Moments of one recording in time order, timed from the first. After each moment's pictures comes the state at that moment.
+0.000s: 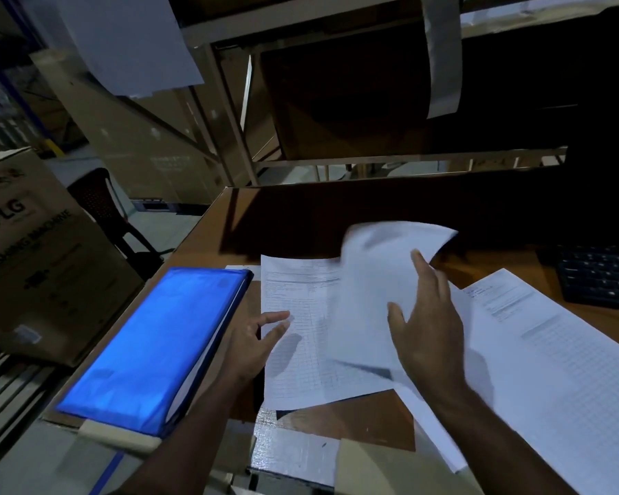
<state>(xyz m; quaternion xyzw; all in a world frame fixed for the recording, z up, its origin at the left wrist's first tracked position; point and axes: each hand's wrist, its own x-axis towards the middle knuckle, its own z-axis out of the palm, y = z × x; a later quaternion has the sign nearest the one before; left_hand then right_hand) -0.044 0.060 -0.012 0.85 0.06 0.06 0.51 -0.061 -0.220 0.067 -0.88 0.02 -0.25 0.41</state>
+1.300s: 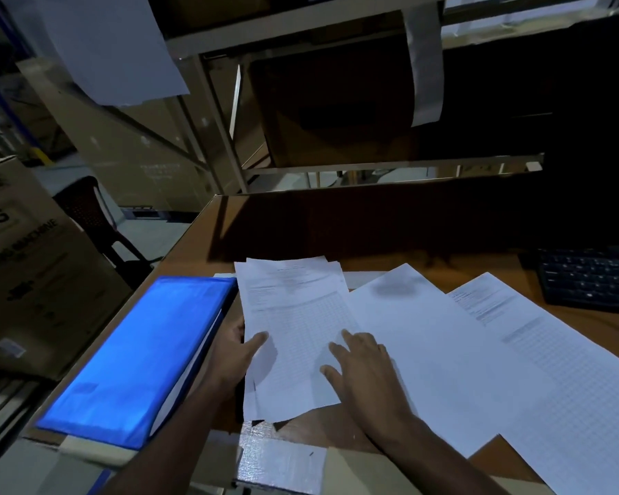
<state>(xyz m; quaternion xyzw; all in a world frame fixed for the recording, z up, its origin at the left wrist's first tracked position) -0.040 0.062 -0.011 0.81 0.08 0.06 0.58 -0.069 -0.185 -0.023 -0.96 -0.15 -0.09 0.22</state>
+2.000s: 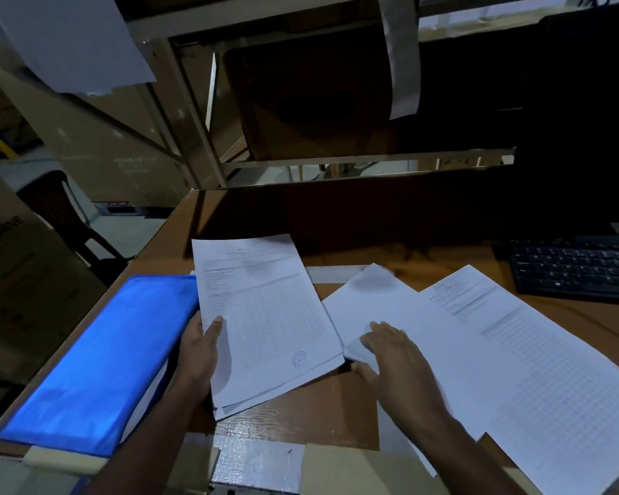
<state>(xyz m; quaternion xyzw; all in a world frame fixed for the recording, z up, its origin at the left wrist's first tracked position) -0.035 0.065 -0.015 0.75 0.15 0.14 0.63 -0.073 -0.254 -0.013 -0.95 -0.05 -0.05 0.29</state>
